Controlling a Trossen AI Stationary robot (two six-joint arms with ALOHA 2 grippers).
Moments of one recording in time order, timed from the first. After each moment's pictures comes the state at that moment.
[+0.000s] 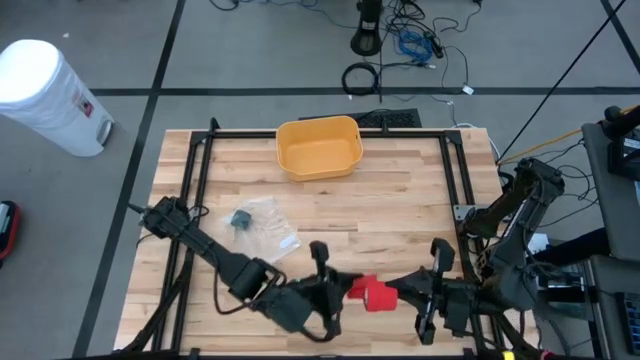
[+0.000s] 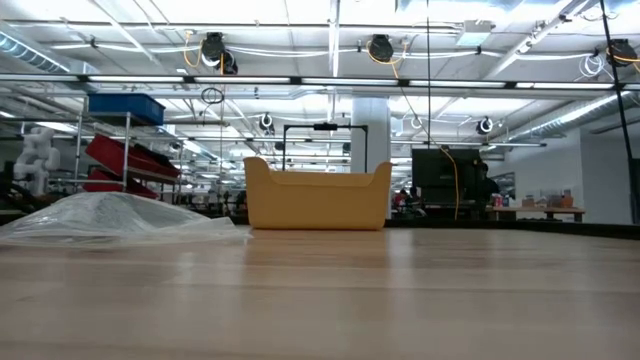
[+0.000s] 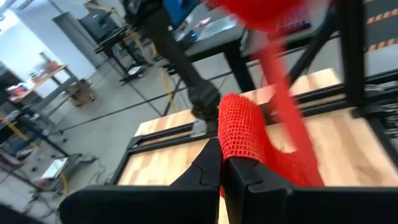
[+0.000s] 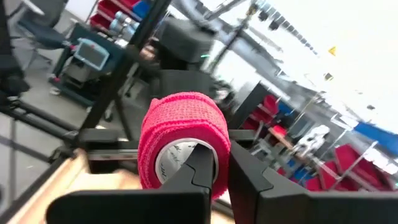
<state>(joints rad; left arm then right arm) -0.58 1.94 1.92 -0.30 -0.84 0.21 0.96 1.40 1.25 0.38 1.05 -0.73</state>
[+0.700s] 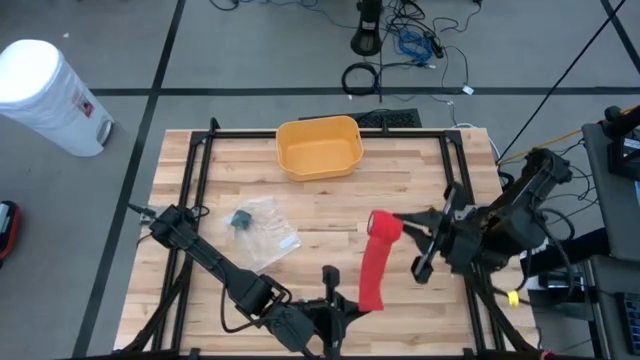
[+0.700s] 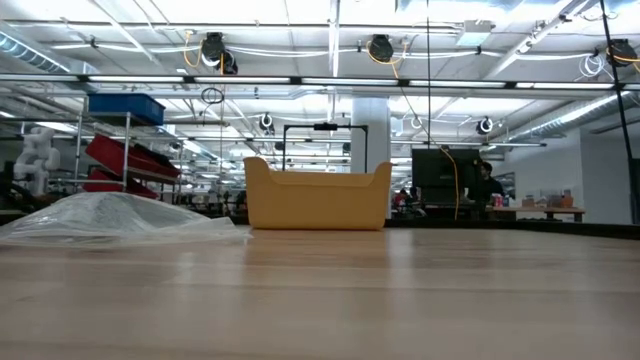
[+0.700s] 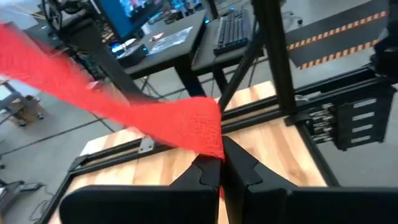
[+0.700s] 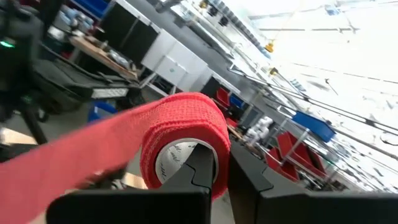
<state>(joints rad) -0.63 2.02 1.92 -0.19 -0.69 0.20 0.78 1.22 1.25 0.38 1.04 -0.91</state>
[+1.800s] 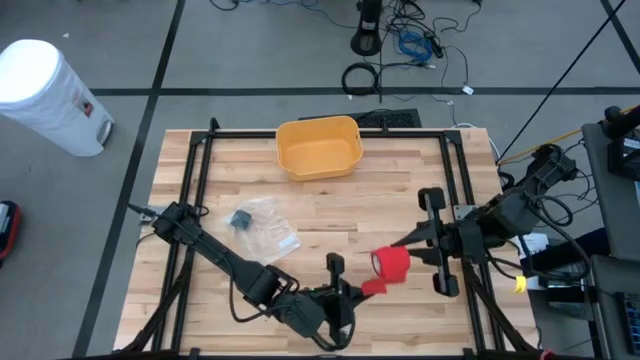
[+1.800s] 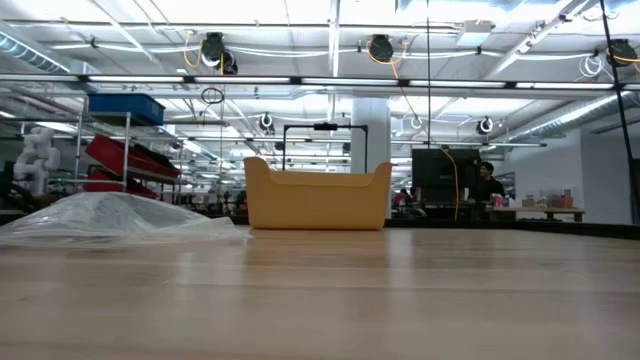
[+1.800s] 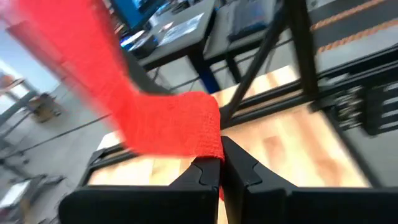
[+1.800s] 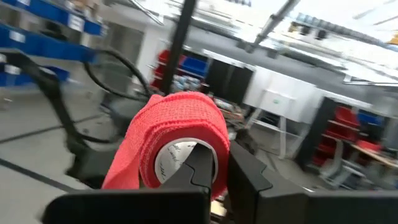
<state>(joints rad) -0.58 2.02 1.92 -0.23 -0.70 0.24 0.67 1.13 1.25 0.09 0.47 -0.36</state>
